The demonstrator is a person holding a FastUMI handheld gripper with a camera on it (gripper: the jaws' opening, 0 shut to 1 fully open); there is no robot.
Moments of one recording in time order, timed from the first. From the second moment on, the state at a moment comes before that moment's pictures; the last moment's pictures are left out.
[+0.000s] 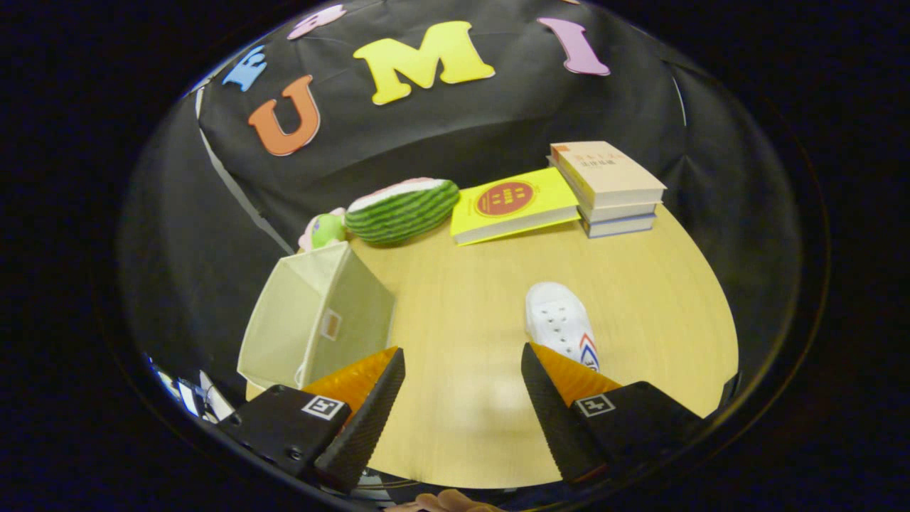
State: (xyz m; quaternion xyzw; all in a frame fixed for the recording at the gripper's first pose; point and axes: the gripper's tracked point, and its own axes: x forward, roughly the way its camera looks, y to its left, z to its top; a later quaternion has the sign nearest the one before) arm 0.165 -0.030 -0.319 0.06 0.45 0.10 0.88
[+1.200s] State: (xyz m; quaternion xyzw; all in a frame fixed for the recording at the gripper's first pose) arm 0.185 -0.144 -0.451 -0.04 0.56 0.02 0.83
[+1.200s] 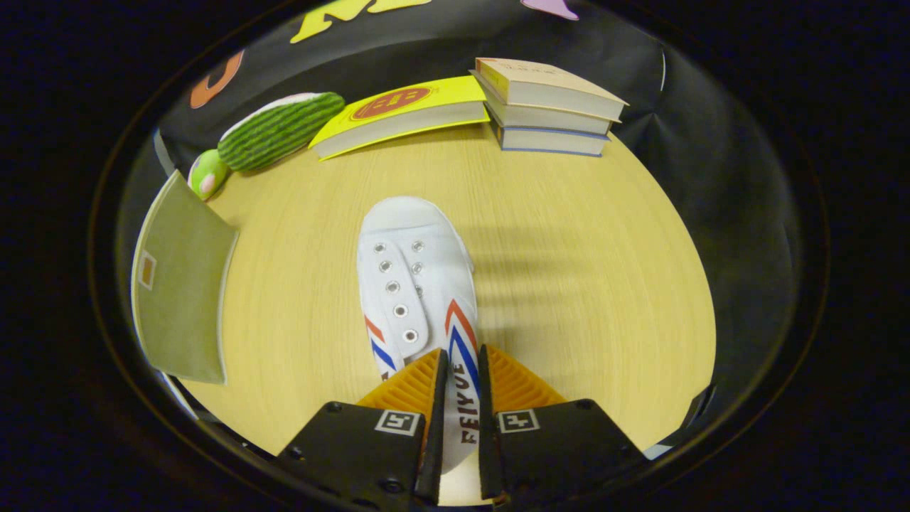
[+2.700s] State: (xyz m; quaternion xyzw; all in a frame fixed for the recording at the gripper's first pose) arm 0.160 0.035 -0.266 0.31 0.48 0.16 0.80
